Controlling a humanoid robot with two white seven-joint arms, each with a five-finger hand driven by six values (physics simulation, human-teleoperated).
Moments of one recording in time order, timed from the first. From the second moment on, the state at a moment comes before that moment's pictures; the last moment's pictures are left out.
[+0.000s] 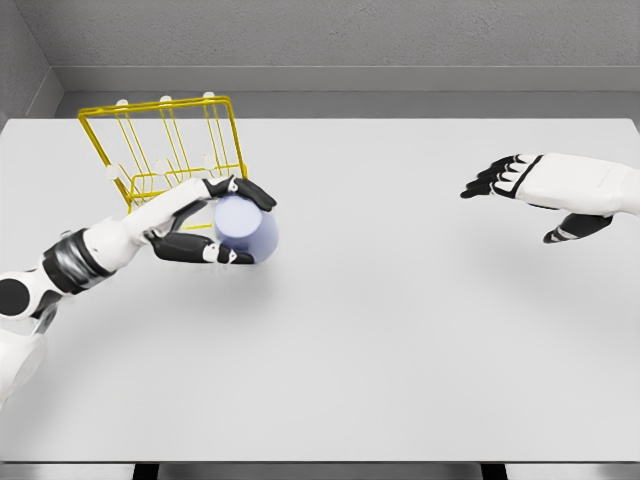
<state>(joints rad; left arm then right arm) -0.33 0.56 -0.39 -1.56 0.39 -0.52 -0.61 -0.55 -1.03 0.50 -1.62 0.20 -0.57 0.61</state>
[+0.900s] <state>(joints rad) -0.61 0.59 -0.43 -1.33 0.38 -0.54 -0.61 -0.55 -1.03 0.50 -1.62 0.20 -0.57 0.61</state>
